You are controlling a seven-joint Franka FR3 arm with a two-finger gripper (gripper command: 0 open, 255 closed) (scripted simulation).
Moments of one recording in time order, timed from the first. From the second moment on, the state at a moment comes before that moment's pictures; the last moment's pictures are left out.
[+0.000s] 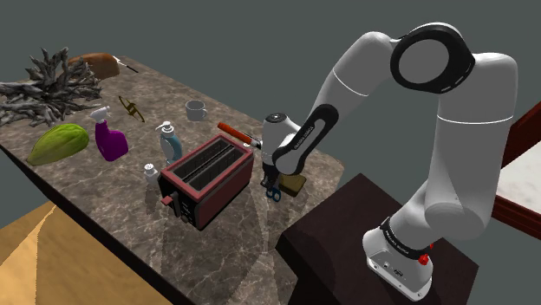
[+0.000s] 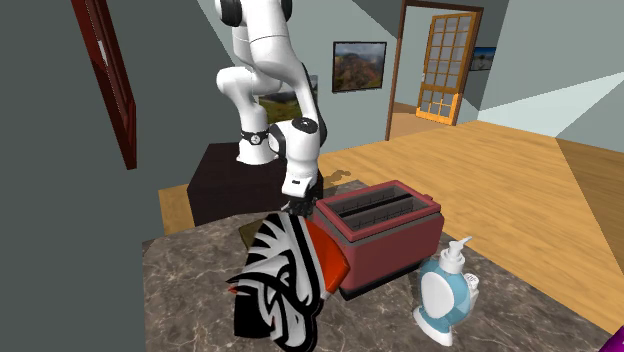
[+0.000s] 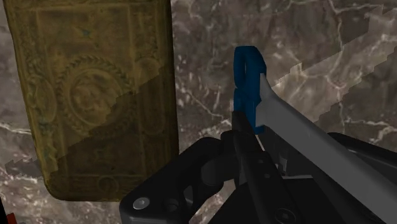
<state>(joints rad) 0.14 0.51 0.12 -2.36 -0.19 2.73 0.07</state>
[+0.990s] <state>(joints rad) 0.11 0.33 0.17 -2.41 -0.13 2.59 0.03</state>
